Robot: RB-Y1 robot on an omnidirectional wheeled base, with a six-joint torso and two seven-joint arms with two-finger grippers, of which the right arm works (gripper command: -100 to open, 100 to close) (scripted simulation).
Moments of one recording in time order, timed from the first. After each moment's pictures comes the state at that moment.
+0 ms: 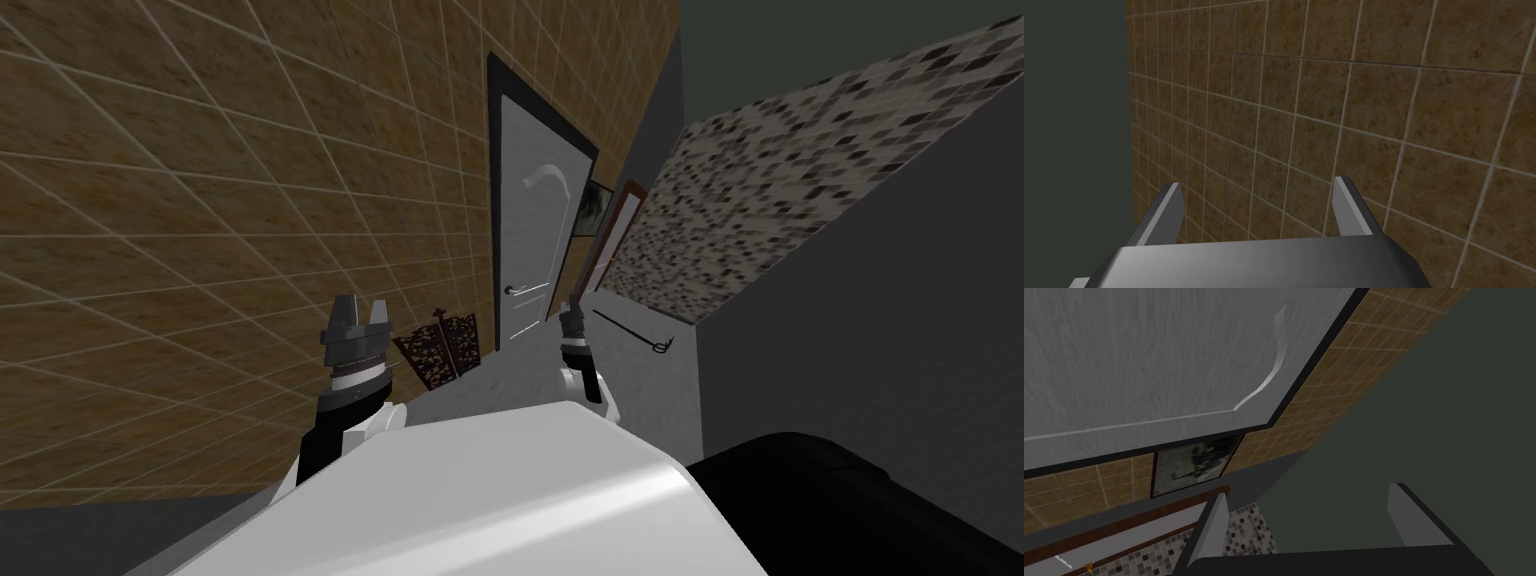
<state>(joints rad) 0.34 -0.04 -0.04 -2.00 -0.03 -0.53 0.10</state>
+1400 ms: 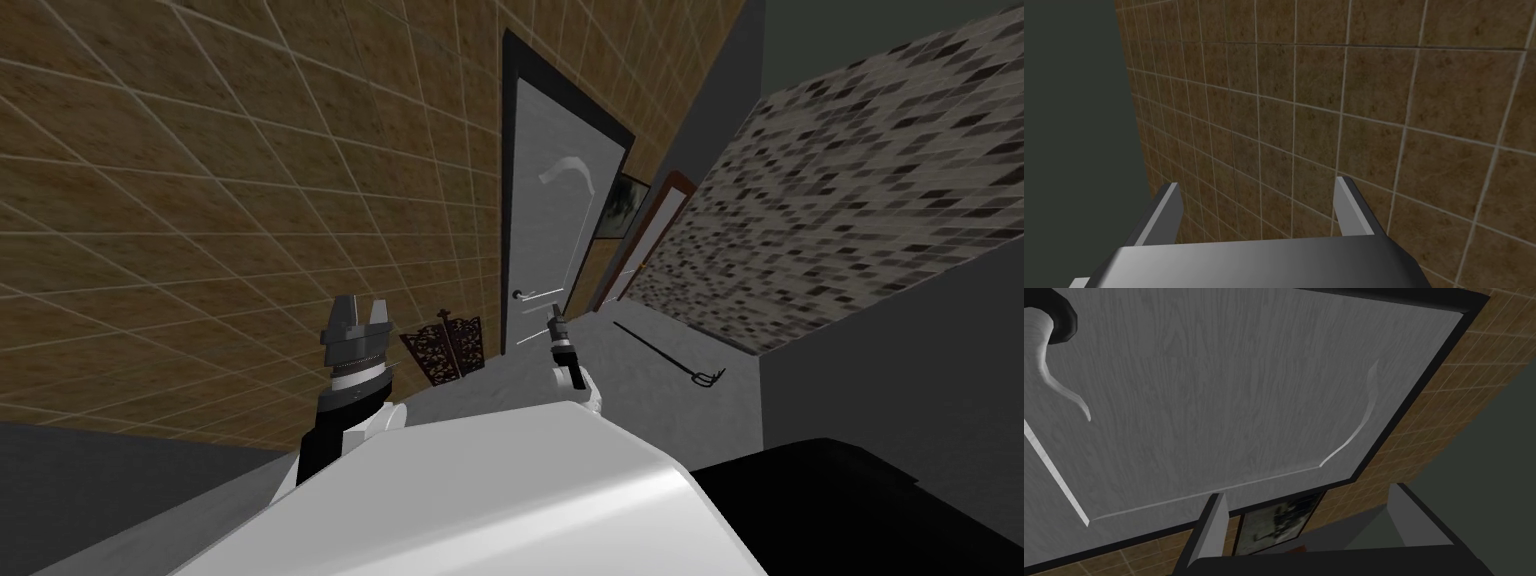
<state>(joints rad) 0.18 -0.11 -0.02 -1.62 -0.04 -0.57 0.03</state>
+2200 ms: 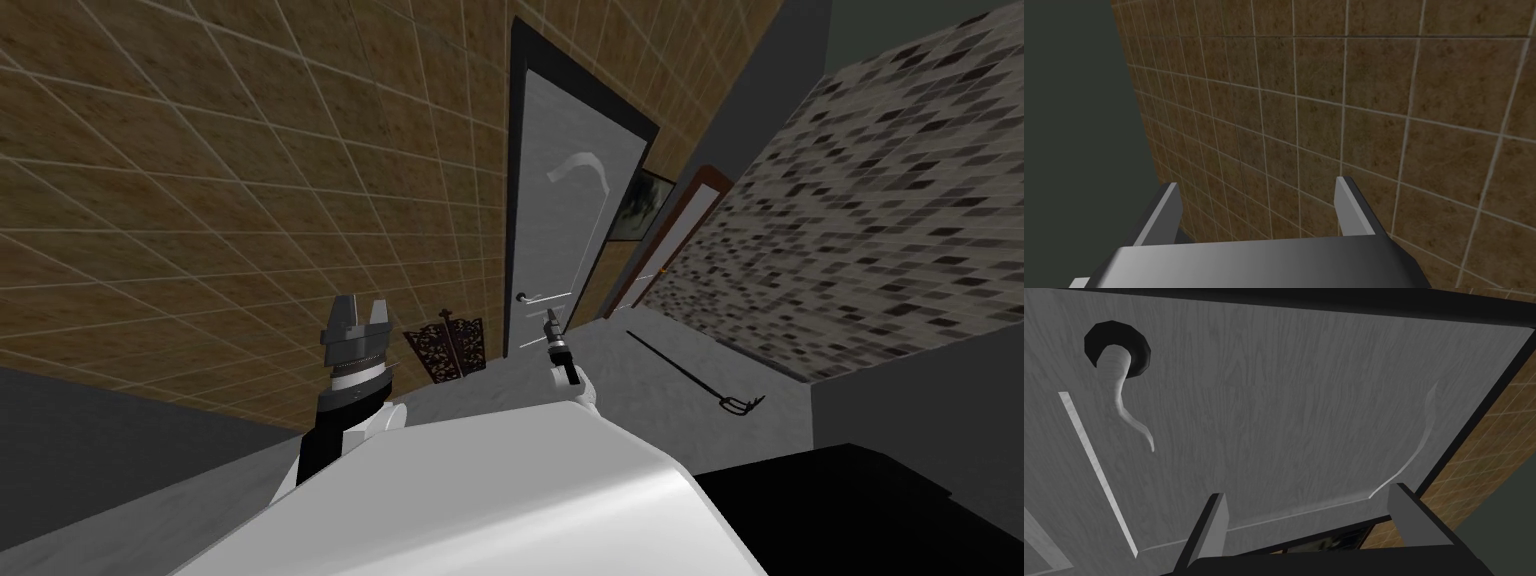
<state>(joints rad) 0.09 -0.16 0.00 -1.40 -0.05 -0.60 -0.01</state>
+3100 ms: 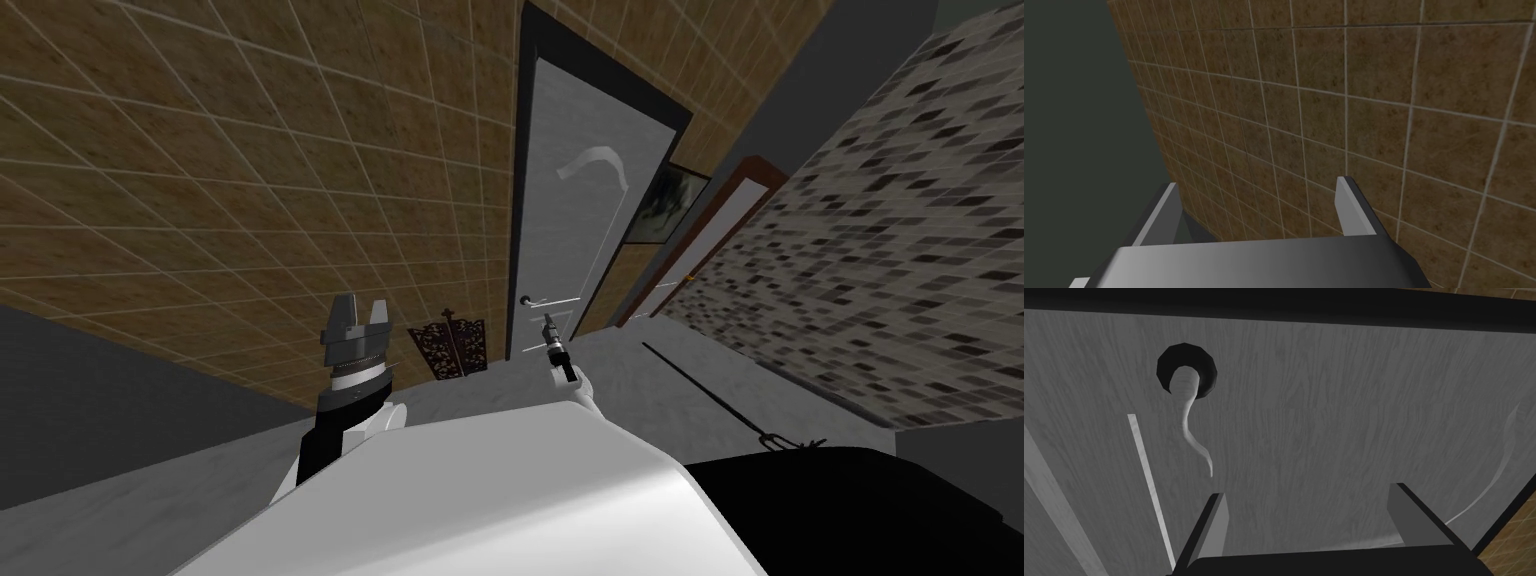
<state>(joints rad) -0.02 -0.20 0.02 -1.14 -0.05 -0.63 -0.05</state>
